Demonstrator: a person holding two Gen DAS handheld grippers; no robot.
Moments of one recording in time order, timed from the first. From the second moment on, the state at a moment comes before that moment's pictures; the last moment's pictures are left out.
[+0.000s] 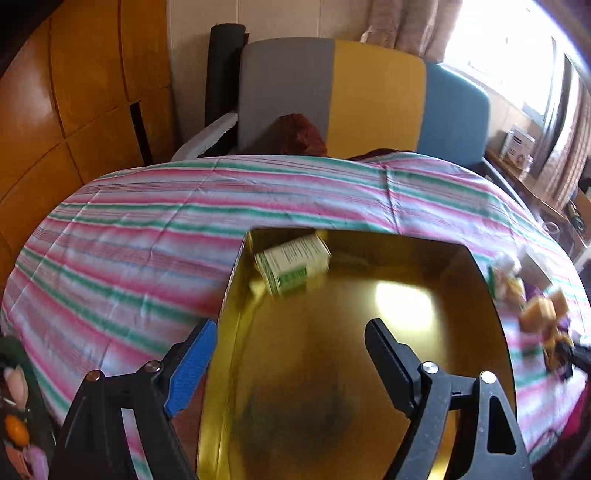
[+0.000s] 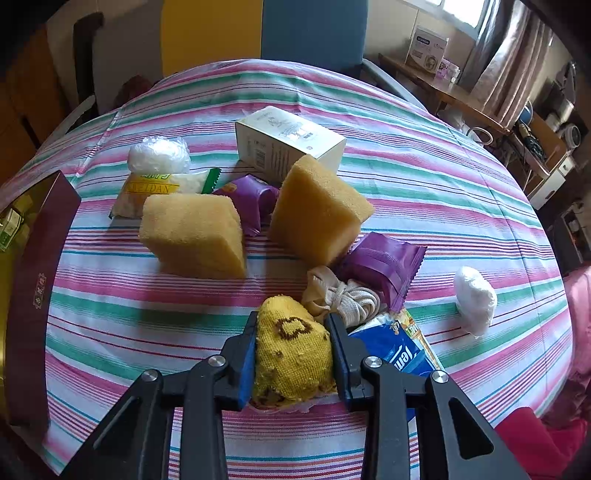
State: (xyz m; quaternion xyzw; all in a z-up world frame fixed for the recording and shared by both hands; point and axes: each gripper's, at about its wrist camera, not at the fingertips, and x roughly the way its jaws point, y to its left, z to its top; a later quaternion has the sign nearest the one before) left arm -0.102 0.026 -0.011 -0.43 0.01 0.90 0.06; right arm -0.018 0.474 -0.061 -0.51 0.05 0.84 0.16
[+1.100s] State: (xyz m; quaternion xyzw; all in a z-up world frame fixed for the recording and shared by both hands) left arm -0.023 -0.016 -0.012 -0.41 -0.01 0.91 0.03; right arm -0.020 0.416 -0.037 -0.48 0.03 0.87 0.13
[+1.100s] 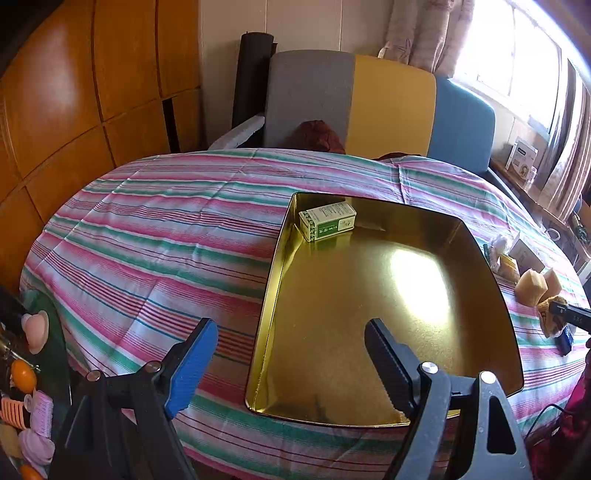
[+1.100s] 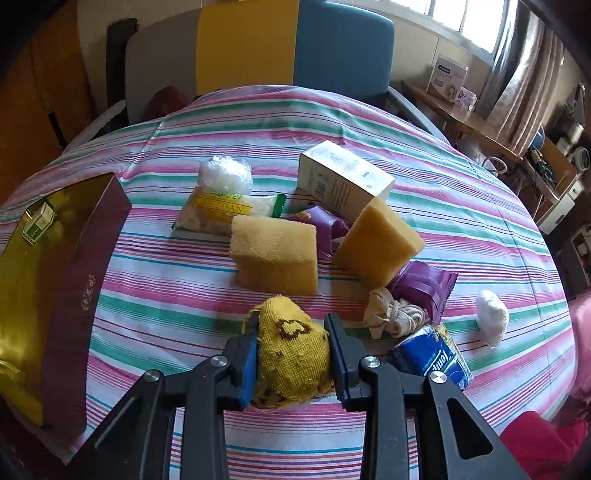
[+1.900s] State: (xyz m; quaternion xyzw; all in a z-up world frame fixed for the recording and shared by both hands) left arm -0.026 -0.030 -0.021 -0.42 -0.03 0.91 0.03; right arm -0.048 0.259 0.022 -0.43 0.00 0.90 -0.05
